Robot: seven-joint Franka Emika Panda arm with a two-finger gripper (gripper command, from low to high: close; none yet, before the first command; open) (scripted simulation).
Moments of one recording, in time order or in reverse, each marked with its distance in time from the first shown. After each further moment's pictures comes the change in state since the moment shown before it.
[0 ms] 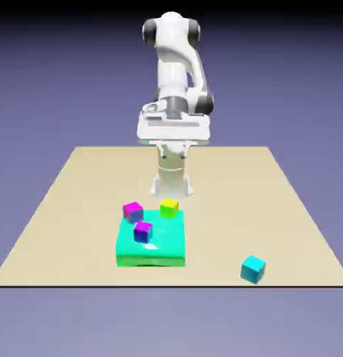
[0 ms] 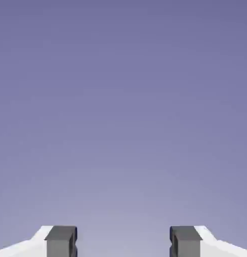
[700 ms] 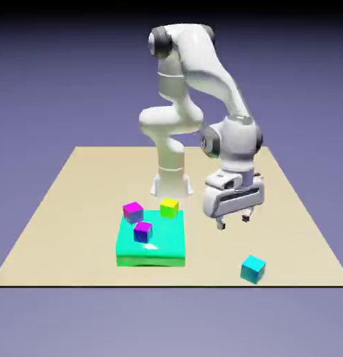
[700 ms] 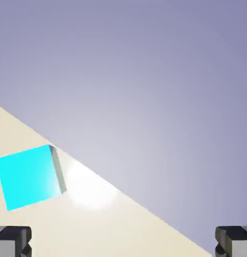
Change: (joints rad) arm 0.205 0.761 0.129 0.587 -0.155 -0.519 -0.150
